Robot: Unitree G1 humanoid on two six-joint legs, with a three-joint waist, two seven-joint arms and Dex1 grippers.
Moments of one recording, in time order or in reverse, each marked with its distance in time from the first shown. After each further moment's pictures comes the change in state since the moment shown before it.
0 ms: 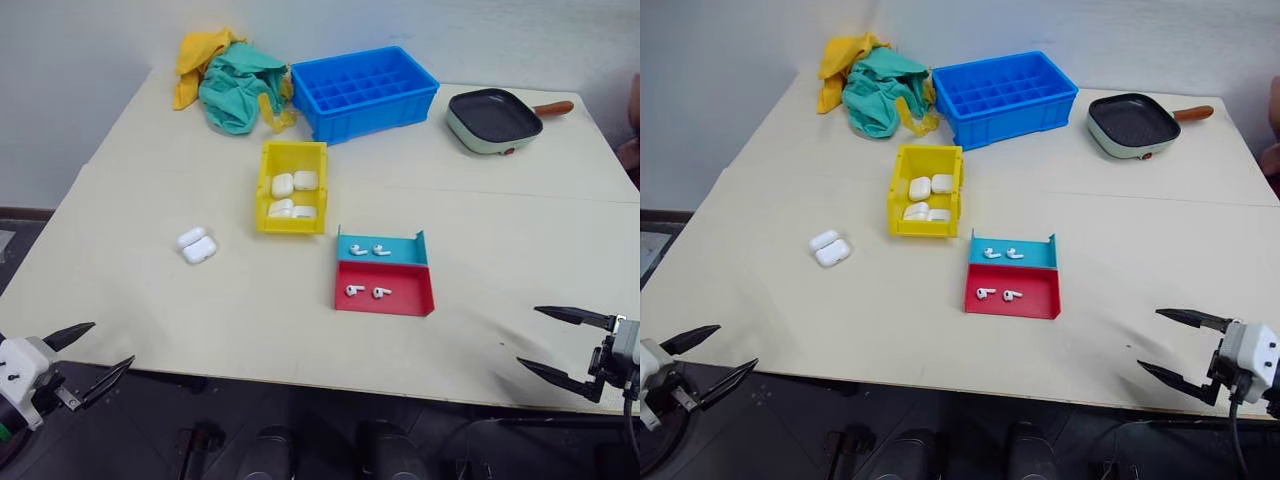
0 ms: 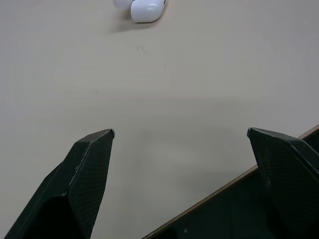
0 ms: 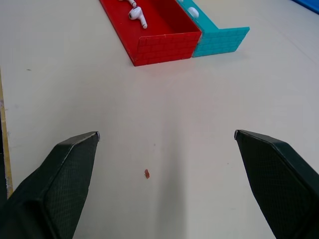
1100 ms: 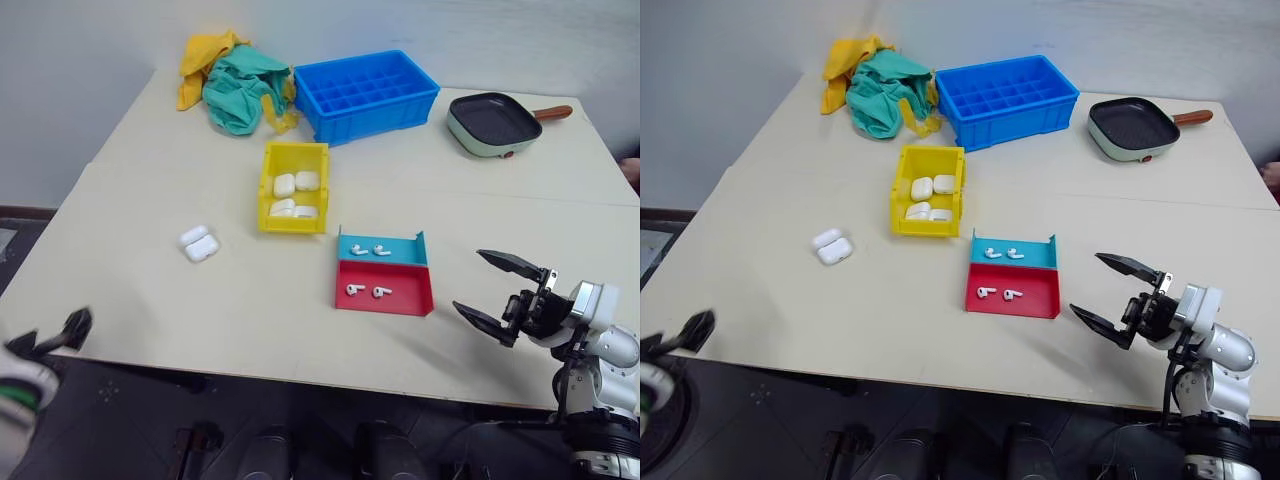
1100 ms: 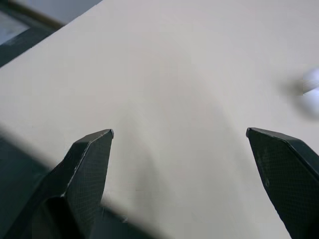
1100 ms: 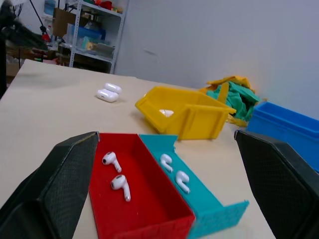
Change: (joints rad) left arm -0.341 -0.245 0.167 -0.645 -0.744 1.111 1.392; right arm -0.348 0.312 0.131 0.077 0.180 -0.064 0.073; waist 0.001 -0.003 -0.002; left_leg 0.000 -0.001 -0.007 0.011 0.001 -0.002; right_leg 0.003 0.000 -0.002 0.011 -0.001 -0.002
